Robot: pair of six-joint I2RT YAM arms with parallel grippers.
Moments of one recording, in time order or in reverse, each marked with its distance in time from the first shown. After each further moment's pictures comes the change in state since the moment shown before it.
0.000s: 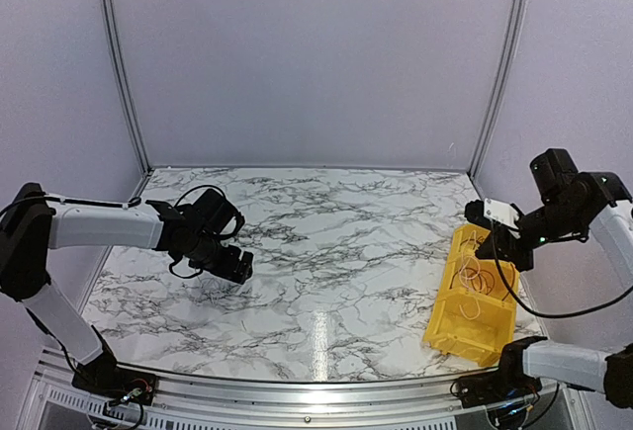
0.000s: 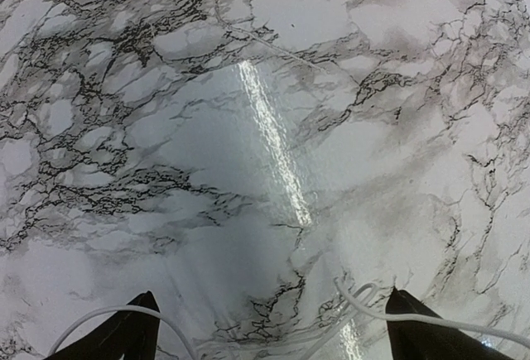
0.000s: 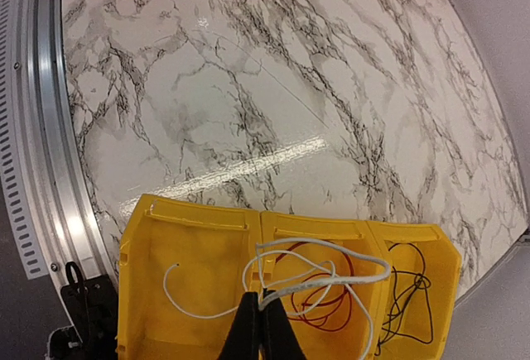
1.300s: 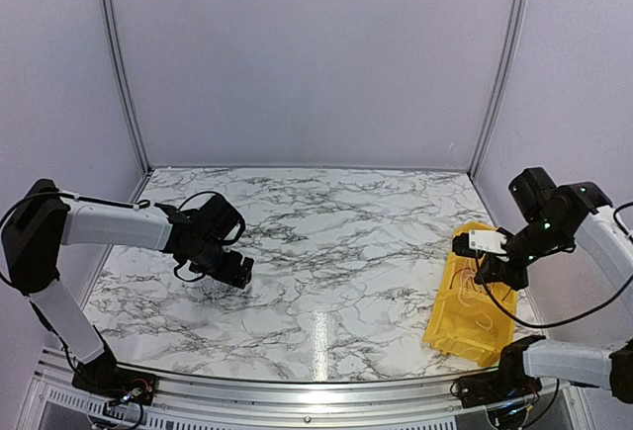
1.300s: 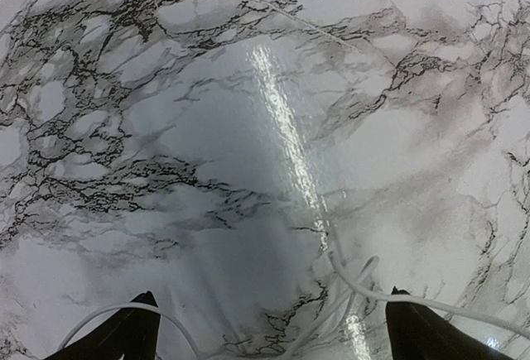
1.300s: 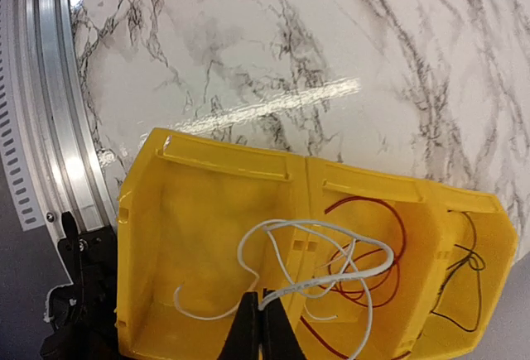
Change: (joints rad) left arm 0.000 0.061 0.002 0.004 -0.027 -0.007; right arm 0.102 0.030 -0.154 -0.015 0.179 -0.015
